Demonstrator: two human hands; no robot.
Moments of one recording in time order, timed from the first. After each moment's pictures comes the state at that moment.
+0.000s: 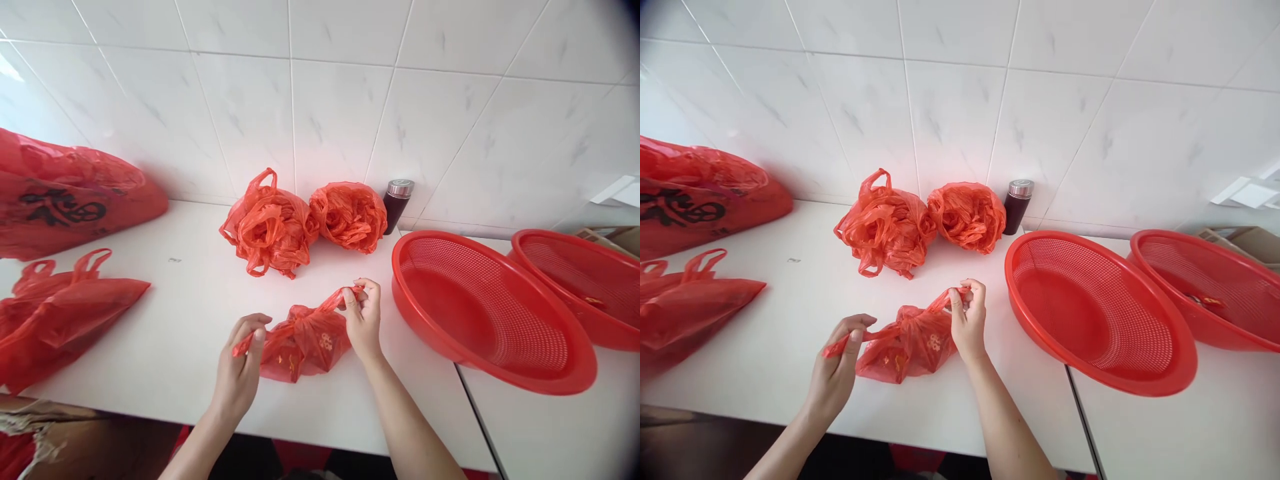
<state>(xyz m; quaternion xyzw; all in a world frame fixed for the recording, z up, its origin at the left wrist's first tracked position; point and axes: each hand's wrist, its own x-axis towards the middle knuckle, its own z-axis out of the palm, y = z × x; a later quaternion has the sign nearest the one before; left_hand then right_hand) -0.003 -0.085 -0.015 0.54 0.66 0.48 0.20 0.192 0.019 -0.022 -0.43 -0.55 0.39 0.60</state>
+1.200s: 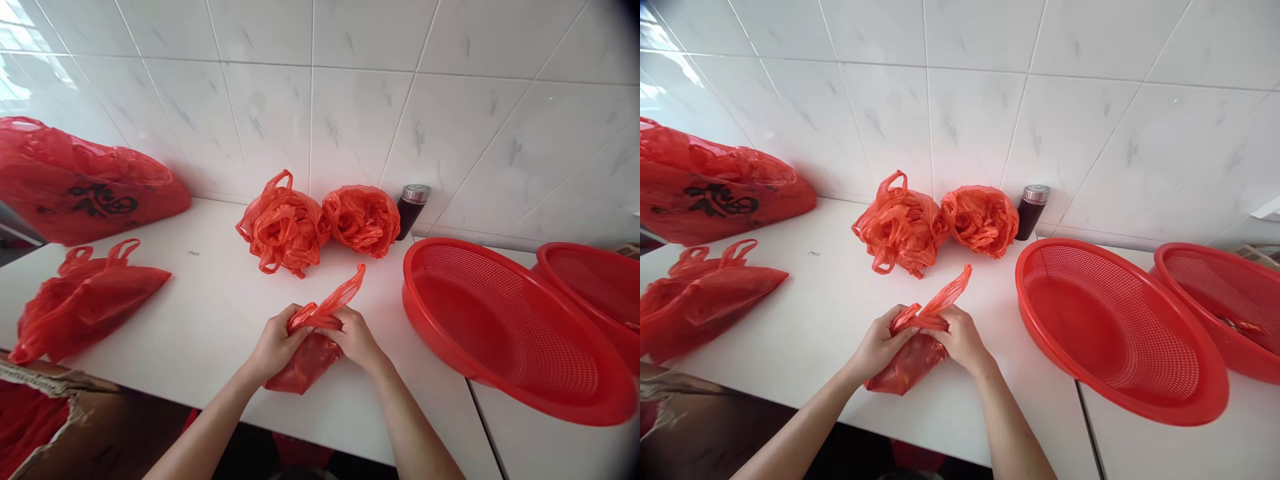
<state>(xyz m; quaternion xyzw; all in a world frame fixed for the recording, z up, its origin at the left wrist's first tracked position) 0.021 -0.053 -0.004 0.57 0.57 0.43 0.41 0.195 0.015 -0.021 -0.33 -0.75 0.45 0.34</state>
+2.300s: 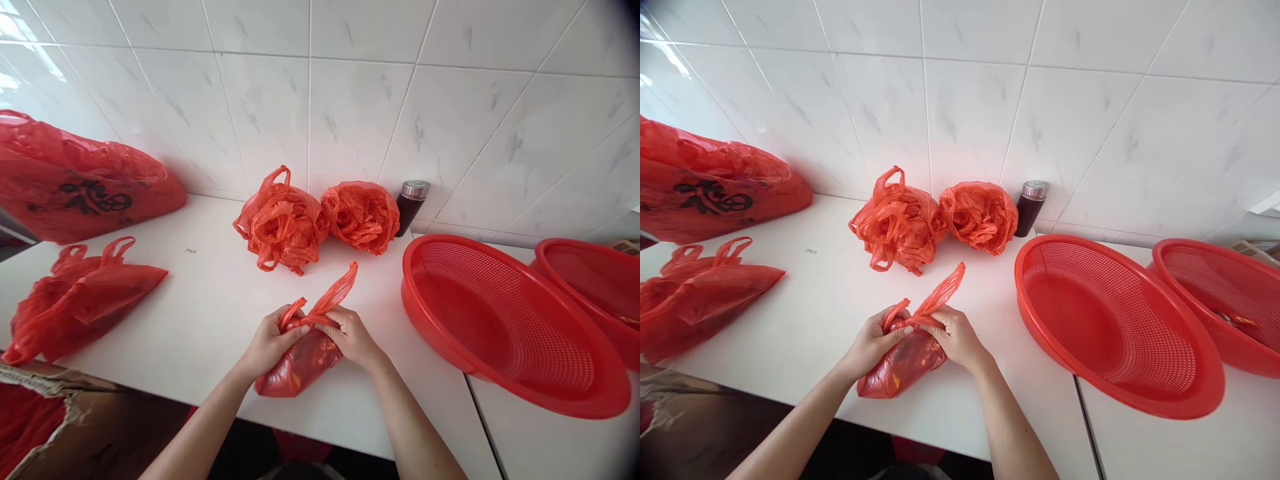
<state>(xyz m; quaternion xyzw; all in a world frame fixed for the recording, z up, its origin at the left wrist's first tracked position) 0.013 -0.054 -0.003 0.53 0.53 0.45 0.49 0.193 0.010 -0.015 -0.27 -0.76 0.48 0.34</state>
